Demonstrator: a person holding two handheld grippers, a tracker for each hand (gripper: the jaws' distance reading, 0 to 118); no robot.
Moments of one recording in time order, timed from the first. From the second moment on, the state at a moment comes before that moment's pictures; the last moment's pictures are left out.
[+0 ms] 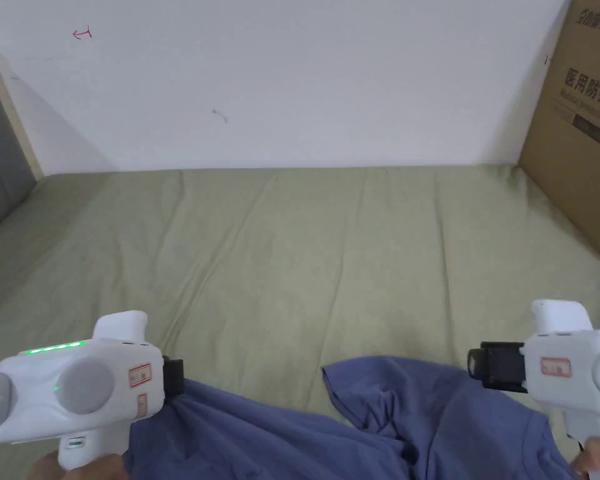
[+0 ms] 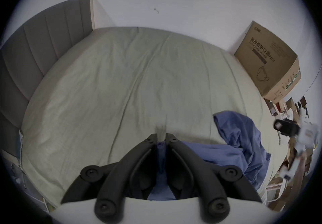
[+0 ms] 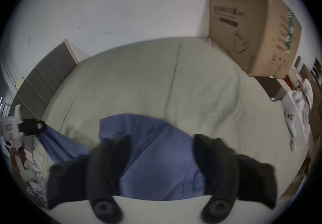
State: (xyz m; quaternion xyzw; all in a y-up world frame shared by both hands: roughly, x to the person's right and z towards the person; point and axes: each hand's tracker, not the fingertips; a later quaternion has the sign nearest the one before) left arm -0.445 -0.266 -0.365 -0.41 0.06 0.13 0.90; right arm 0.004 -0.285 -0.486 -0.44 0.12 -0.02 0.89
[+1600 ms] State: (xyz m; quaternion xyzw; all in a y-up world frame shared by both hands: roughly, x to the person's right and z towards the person) left arm -0.486 -0.015 -0.347 -0.22 0.12 0.06 0.97; right arm 0.086 0.016 -0.494 -0.26 0.14 -0.18 0.94
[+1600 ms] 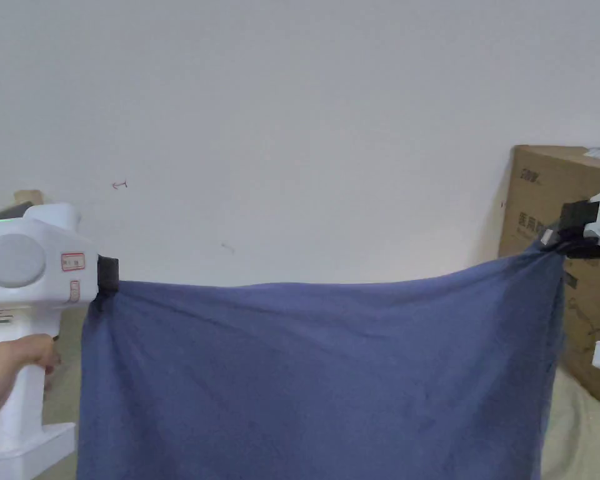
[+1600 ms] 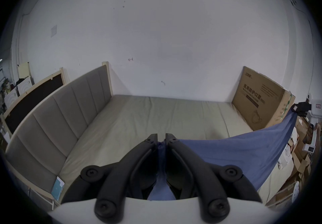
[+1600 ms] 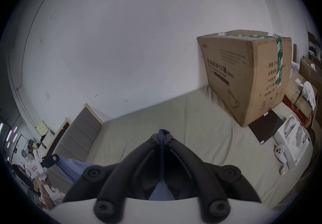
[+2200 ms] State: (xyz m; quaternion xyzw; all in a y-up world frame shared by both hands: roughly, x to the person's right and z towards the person) left arm -0.518 0.140 -0.533 -0.12 0.16 0.00 0.98; right arm 0.046 0.188 -0.624 -0.15 0.12 -0.20 0.96
